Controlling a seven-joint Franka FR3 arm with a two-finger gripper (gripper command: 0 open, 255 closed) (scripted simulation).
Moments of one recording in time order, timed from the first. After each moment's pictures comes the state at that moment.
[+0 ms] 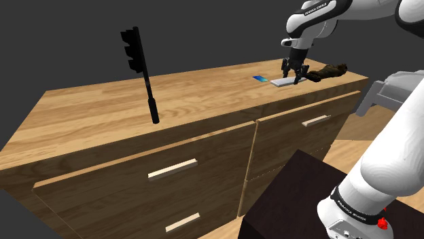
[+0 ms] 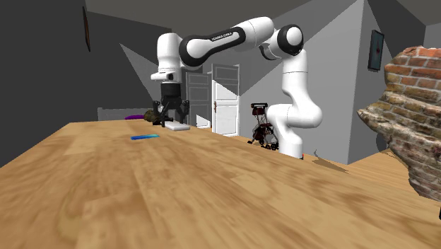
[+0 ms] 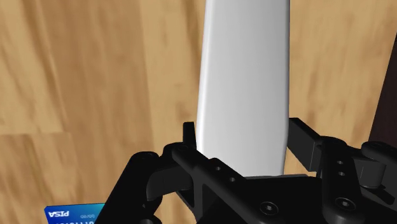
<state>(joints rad) -0.13 -0.01 -0.55 -1.98 0.00 1.96 -1.90</state>
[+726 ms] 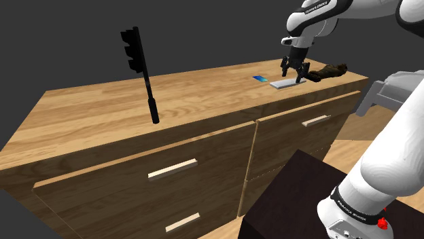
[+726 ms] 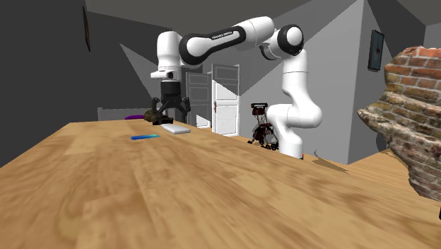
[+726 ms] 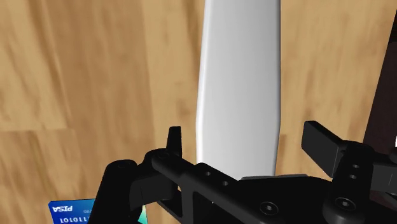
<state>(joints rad) -0.13 -0.01 -0.55 -1.97 0.00 1.95 -1.90</state>
